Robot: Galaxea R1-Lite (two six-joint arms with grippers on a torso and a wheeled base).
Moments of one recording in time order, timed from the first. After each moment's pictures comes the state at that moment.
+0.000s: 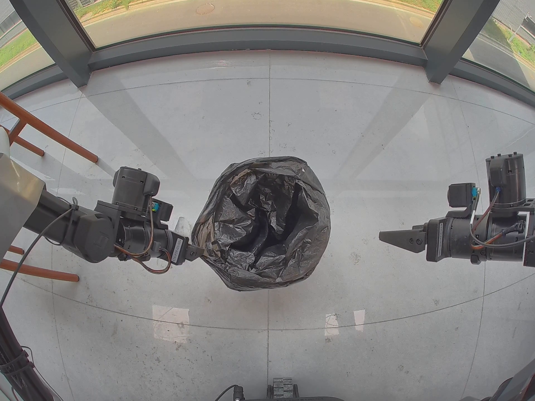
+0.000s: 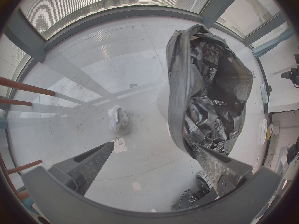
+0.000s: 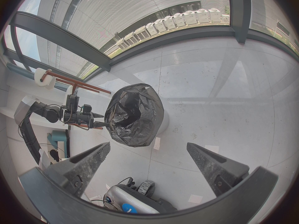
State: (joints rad) left arm -0.27 1.96 -1.03 -0.19 0.01 0.12; right arm 0.39 1.51 -0.76 -0.20 0.21 0.21
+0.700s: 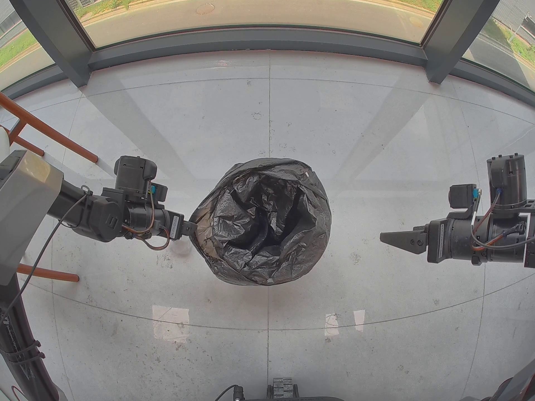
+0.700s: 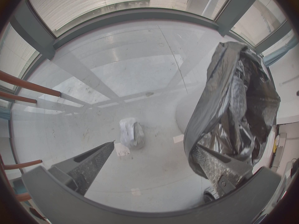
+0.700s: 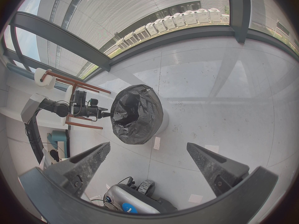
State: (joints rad) left arm -0.20 2.11 -1.25 -0.23 0.02 0.09; right arm 0.39 1.50 -0.75 -0.20 0.21 0.21
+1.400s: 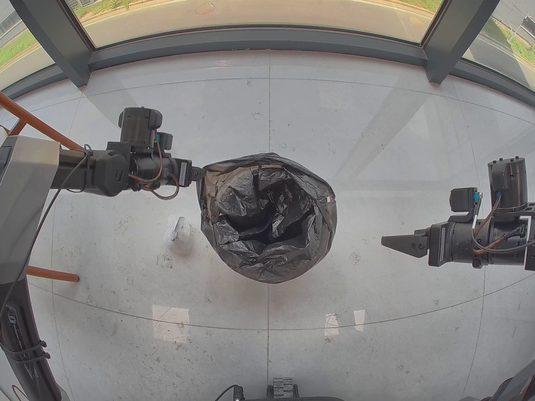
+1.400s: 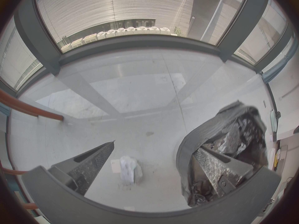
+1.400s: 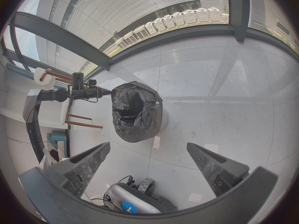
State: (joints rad) left arm -0.23 2.14 -1.66 -0.04 0.02 0.04; right arm 0.39 1.49 -0.74 -0.20 0.21 0.21
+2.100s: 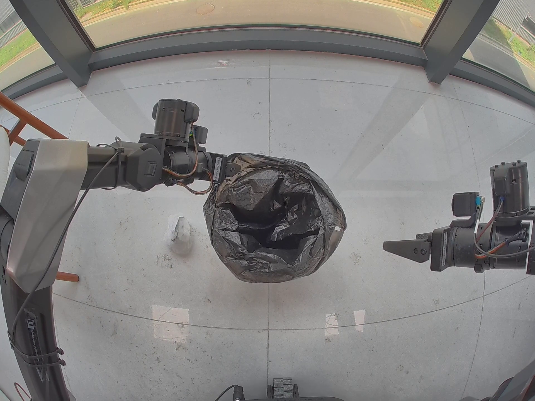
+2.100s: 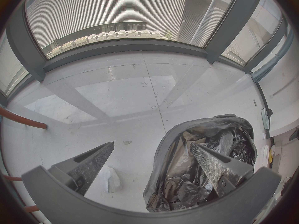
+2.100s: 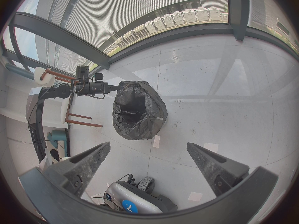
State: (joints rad) left arm -0.33 2.24 -1.80 0.01 0.02 0.03; right arm 0.39 1.48 -0.71 -0.20 0.21 0.21
